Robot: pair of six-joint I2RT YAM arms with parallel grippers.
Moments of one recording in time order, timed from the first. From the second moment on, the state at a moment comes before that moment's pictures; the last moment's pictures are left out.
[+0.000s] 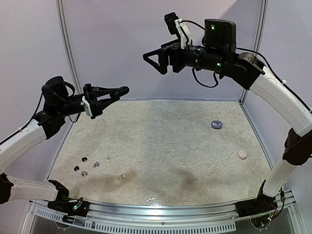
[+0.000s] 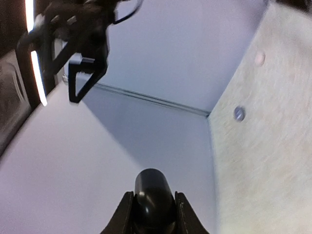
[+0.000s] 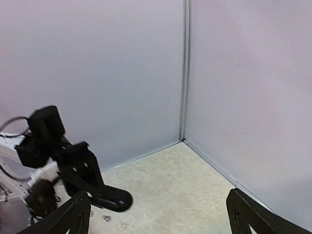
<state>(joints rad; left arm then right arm) -0.43 1.07 0.92 0.19 0.79 1.21 0.93 1.70 2.04 -0.40 -0.09 0.00</state>
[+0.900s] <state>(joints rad) -0.45 1.17 0.62 0.67 0.89 2.03 0.93 2.03 2.21 -0.72 -0.61 0.38</state>
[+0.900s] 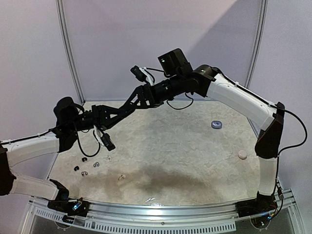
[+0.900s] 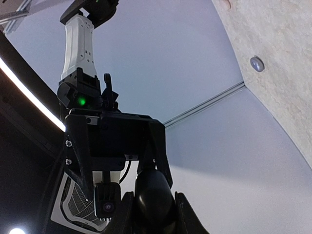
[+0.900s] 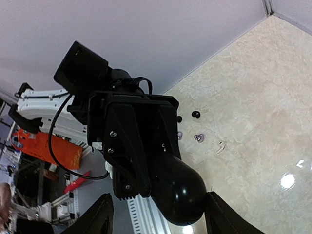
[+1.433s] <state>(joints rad) -0.46 1.17 0.62 0.70 0.89 2.05 0.91 2.08 2.20 -0.68 -0.71 0.45</state>
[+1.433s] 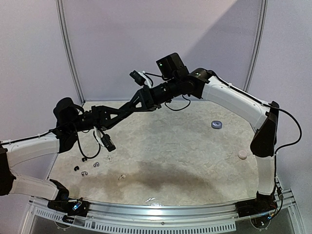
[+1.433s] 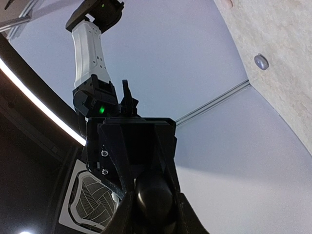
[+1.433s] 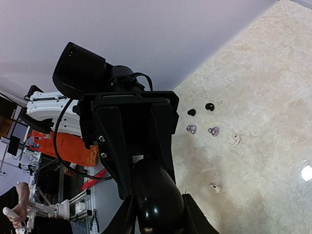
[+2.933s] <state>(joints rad) -0.50 1.26 0.65 0.90 0.73 2.05 0.86 2.01 2.07 -0.50 -0.78 0.60</state>
